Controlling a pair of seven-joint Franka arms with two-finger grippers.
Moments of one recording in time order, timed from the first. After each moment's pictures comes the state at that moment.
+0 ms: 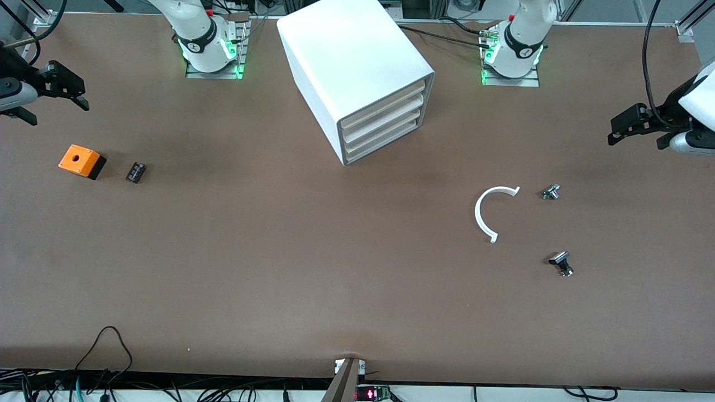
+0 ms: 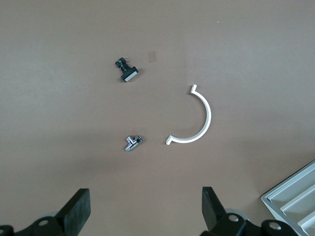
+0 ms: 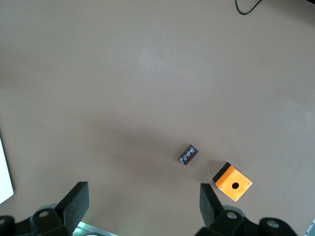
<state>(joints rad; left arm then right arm) 0.21 -0.02 -0.19 -1.64 -0.03 1.61 0.09 -0.06 -0.14 0.03 -1.75 -0.02 1.62 -0.40</state>
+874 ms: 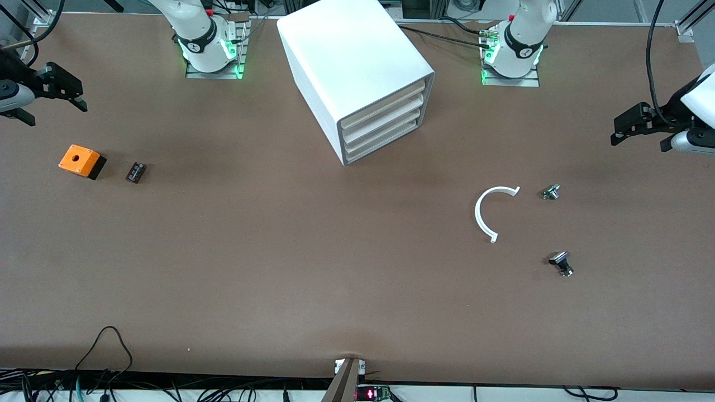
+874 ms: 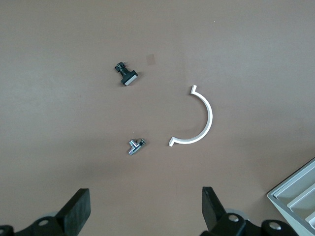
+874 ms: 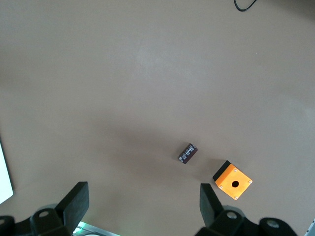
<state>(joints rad) 0.22 -0.02 -0.19 -1.64 -0.03 1.62 0.15 -0.07 -0.13 0.02 -1.75 -0.02 1.62 -0.40</state>
